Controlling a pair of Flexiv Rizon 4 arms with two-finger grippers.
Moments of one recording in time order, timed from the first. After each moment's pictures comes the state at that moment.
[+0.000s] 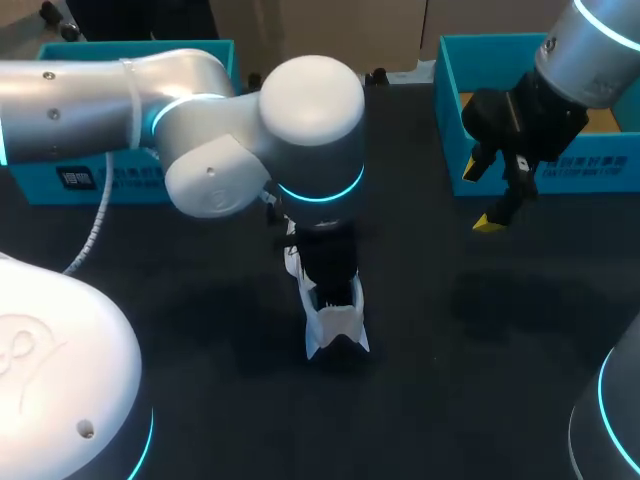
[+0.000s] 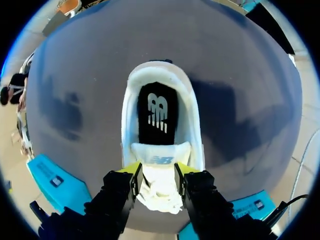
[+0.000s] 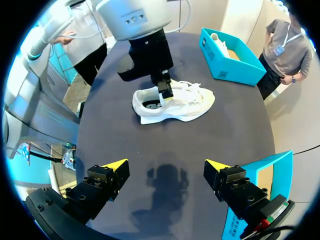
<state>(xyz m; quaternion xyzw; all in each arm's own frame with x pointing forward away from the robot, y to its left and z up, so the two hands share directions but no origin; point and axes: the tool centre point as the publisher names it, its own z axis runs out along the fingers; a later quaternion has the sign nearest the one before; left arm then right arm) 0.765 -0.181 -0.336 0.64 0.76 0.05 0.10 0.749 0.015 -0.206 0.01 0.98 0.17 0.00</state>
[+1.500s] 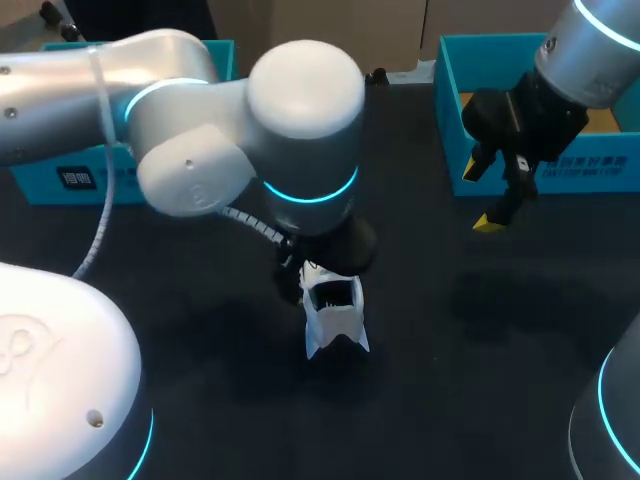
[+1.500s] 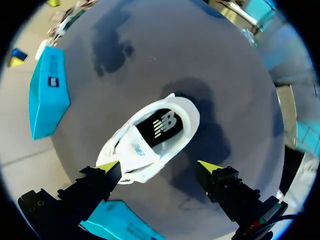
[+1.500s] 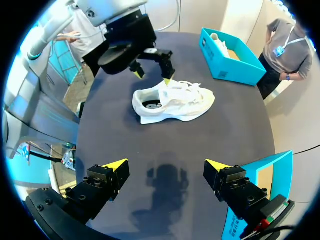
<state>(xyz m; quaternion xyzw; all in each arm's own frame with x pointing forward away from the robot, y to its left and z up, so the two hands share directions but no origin) 0.713 -0.148 -0.299 0.22 0.97 0.02 0.10 0.749 0.015 -0.206 0.01 0.98 0.17 0.00</state>
